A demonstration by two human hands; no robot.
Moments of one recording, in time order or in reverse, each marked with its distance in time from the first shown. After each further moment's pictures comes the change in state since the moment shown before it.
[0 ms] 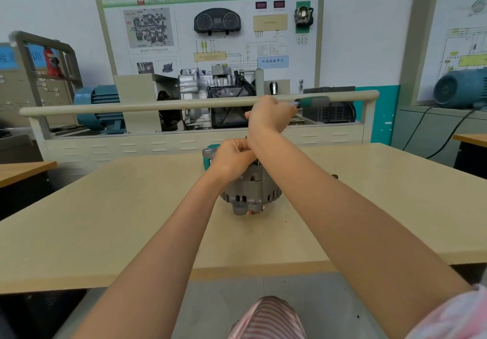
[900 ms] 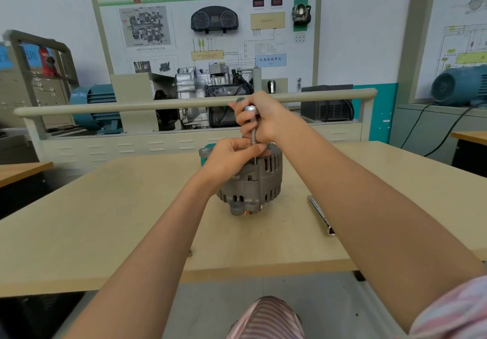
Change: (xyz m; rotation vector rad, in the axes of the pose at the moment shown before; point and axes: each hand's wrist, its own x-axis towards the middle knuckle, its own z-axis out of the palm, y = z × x) left_hand -0.001 0.000 -0.004 -0.086 -0.123 0.013; right_hand 0.020 -0.018 -0.014 -0.030 -0.669 0.499
